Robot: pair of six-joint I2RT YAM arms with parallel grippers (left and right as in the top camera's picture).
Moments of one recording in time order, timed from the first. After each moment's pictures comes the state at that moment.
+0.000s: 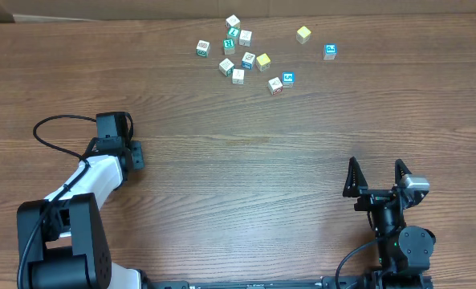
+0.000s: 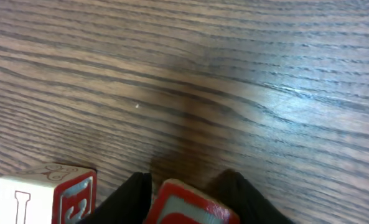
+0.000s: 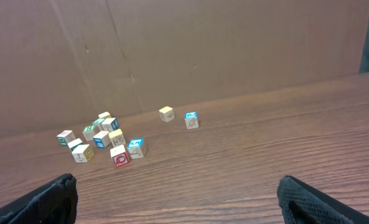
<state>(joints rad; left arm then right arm) 0.11 1.68 0.77 -0.24 -0.24 -0.04 -0.02 0.01 0.02 -0.04 -0.04 0.20</state>
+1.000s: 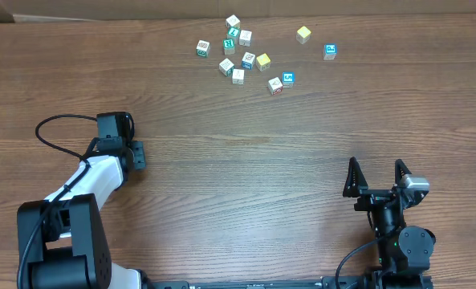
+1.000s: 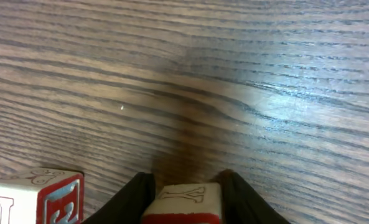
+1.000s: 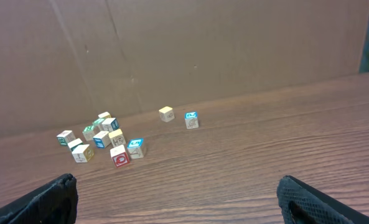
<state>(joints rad) 0.10 1.67 0.76 -0.23 -0.22 -0.02 -0.02 0.01 0.02 -0.03 -0.04 0.20</state>
